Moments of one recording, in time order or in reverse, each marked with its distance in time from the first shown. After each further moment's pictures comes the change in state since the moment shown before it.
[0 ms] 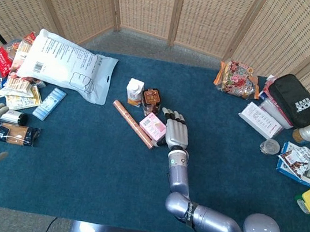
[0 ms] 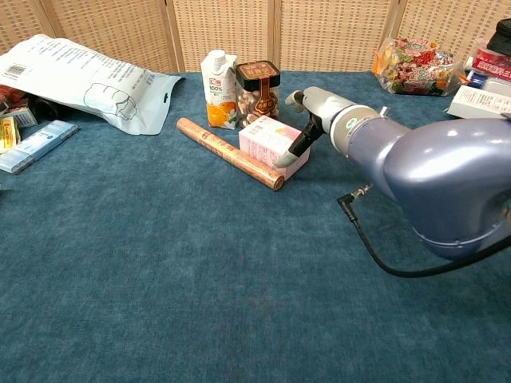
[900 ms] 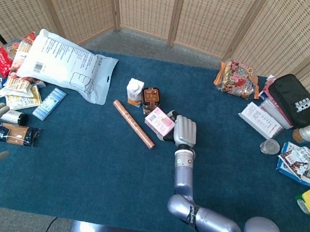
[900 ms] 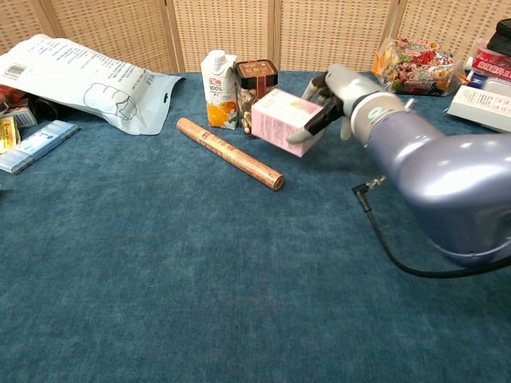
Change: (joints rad) left arm -0.006 -0.010 -0.002 0.010 0.000 -0.006 0.003; right arm -0.057 0.015 -0.003 -0.017 -0.137 0.117 0.121
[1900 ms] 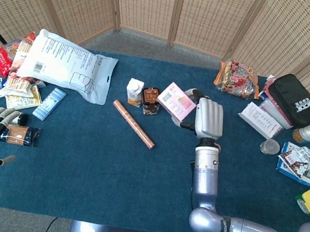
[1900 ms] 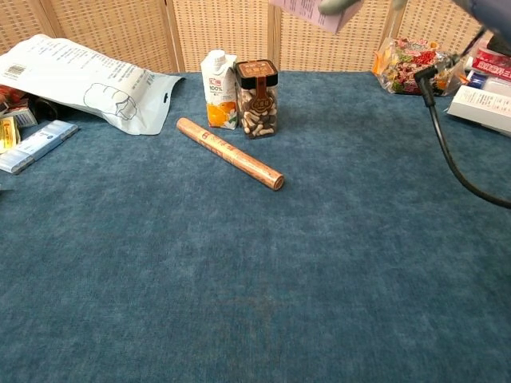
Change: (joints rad) left arm -0.017 -0.021 0.013 -0.012 0.011 -0.032 0.045; right arm -0.062 0.333 0.083 -0.588 -0.047 0.259 -0.187
